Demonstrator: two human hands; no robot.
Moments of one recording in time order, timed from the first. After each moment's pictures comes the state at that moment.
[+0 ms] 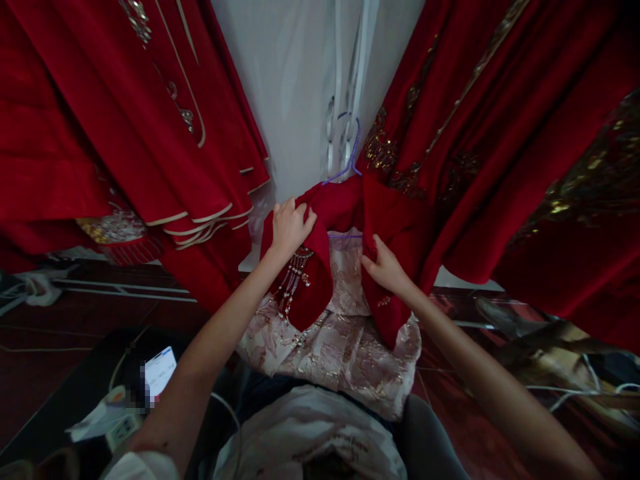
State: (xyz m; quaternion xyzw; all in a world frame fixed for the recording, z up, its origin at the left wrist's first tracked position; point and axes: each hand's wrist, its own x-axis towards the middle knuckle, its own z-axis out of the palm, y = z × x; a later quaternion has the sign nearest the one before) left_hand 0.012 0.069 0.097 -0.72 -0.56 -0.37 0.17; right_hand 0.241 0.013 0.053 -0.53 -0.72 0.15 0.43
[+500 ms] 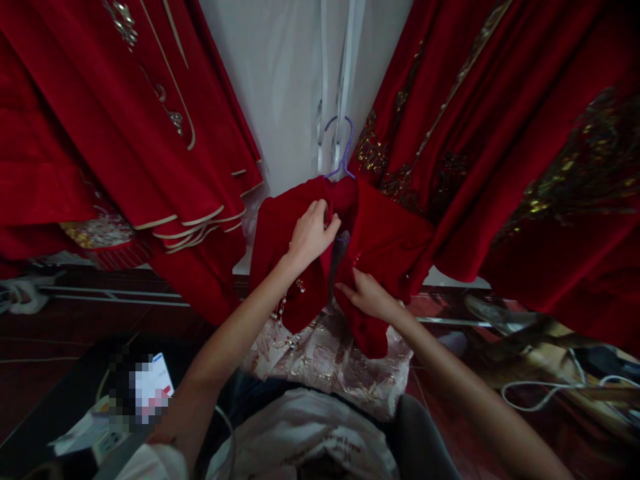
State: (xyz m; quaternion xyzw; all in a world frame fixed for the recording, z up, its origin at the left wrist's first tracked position) left_hand 0.069 0.032 0.117 -0.76 -0.48 -0.43 0.02; right_hand 0.231 -0.032 0.036 -0.48 -0.79 0.22 0.30
